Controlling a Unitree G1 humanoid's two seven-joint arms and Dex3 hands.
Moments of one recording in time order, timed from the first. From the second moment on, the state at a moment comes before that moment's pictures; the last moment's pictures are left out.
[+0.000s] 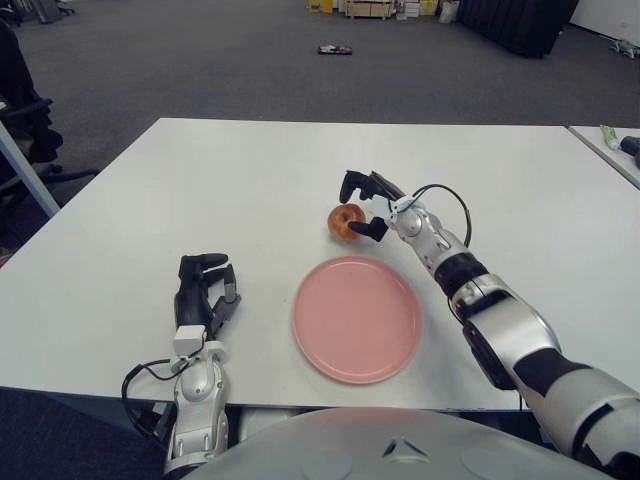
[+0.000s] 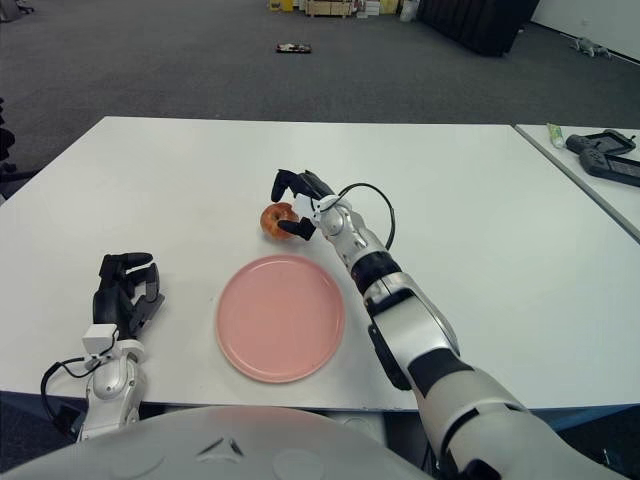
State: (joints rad) left arm 0.38 -0.08 0.13 0.00 0.05 -0.24 0.20; right arm -0.65 -0.11 0.36 0.78 -0.45 -0.26 0.06
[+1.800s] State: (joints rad) left arm 0.33 -0.06 0.14 0.05 0.05 -0.24 0.21; right arm -0.40 -0.26 0.28 0.15 -0.35 -0.04 0.35
